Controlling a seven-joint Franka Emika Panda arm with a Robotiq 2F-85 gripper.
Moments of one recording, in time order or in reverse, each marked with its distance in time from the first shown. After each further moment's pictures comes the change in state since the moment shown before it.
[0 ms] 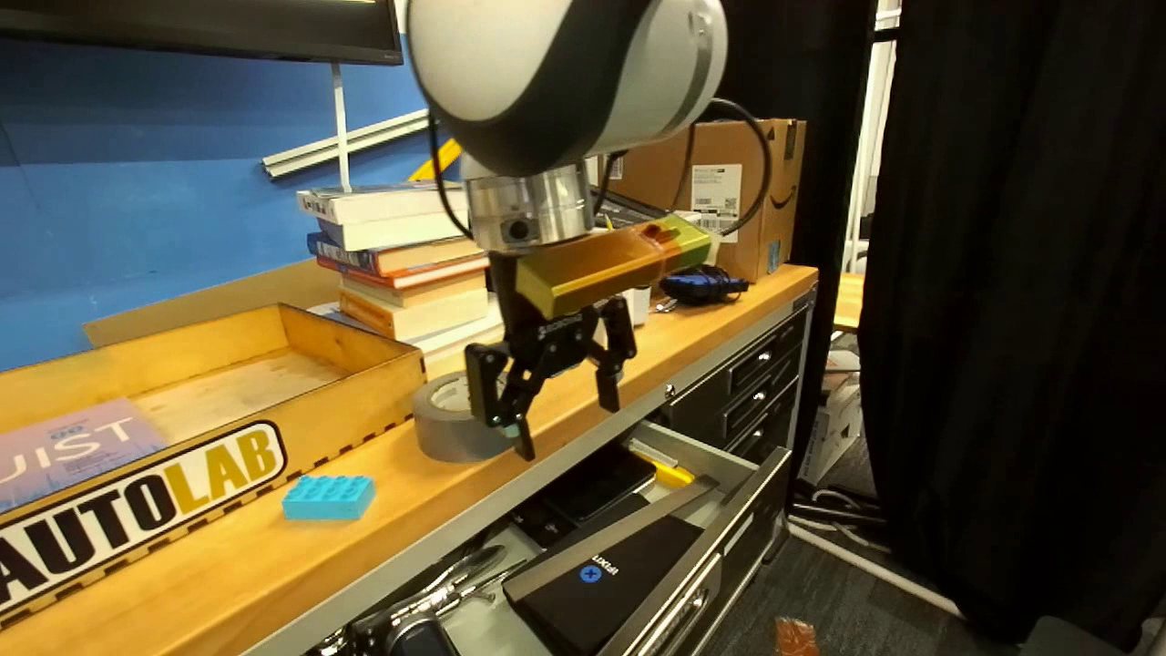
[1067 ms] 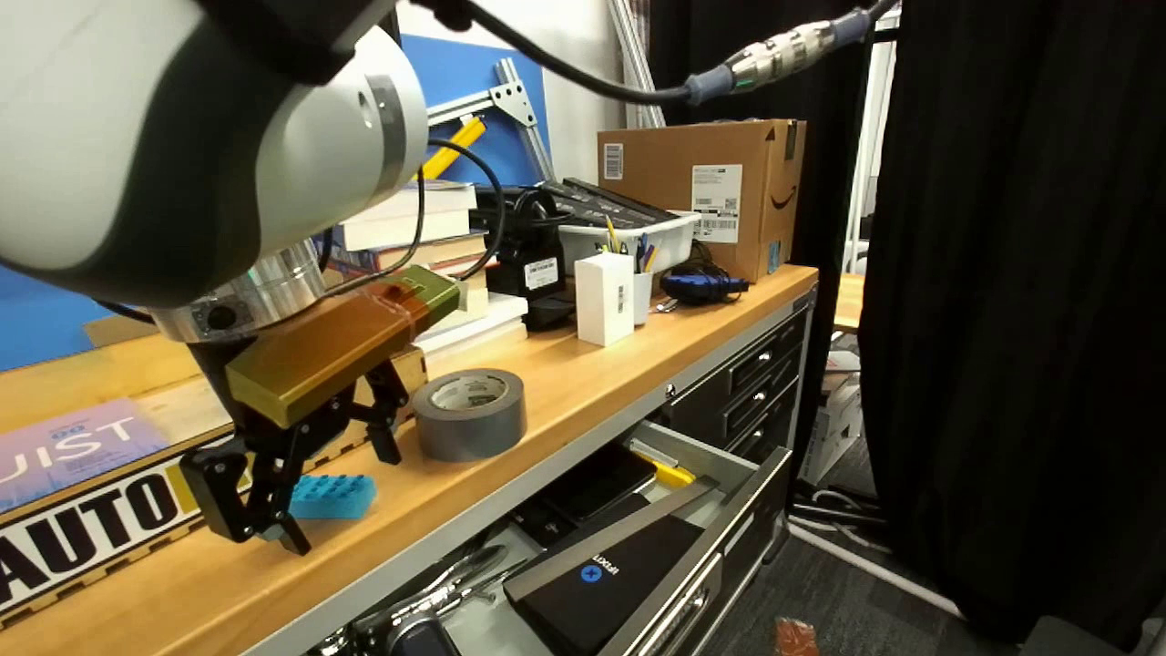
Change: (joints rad) arm 0.241 0.362 0.044 0.396 -0.210 -0.017 -0.080
